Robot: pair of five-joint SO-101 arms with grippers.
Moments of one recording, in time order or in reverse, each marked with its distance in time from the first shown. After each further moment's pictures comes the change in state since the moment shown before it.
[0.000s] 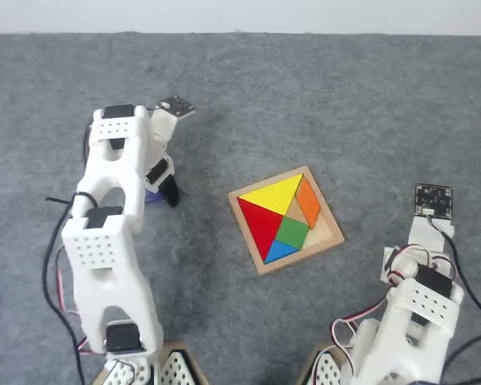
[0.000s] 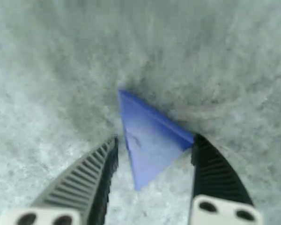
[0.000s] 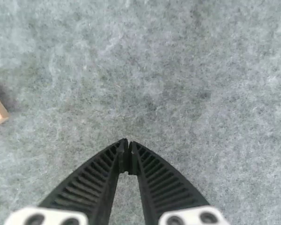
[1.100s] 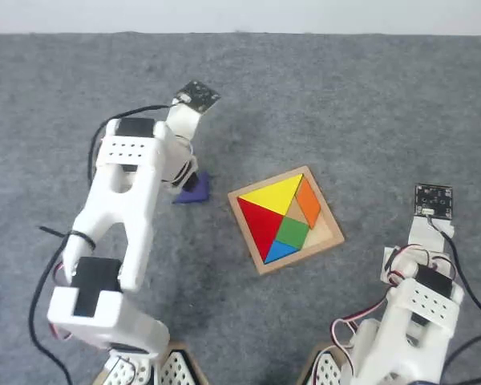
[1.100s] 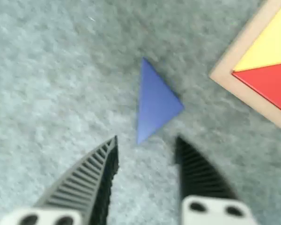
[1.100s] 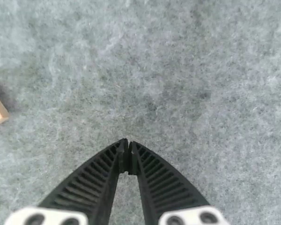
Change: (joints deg) left arm 9.8 -33.8 26.6 -9.5 12.0; right arm 0.0 0.0 0.0 0.0 0.0
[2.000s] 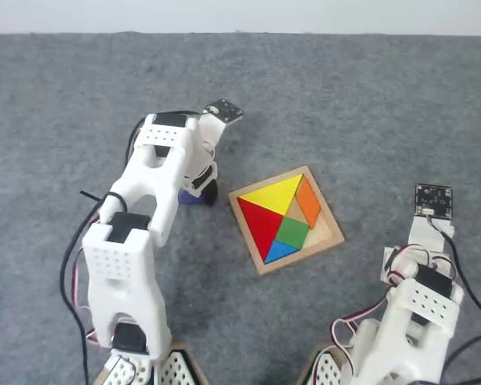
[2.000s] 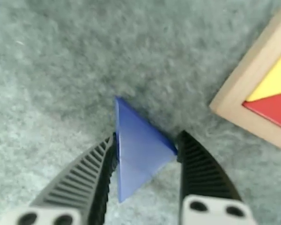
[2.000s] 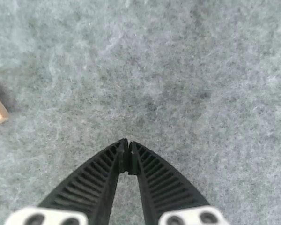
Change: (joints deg) left arm 3.3 27.2 -16.4 2.1 -2.6; right arm 0.0 0.0 0.0 0.0 0.0
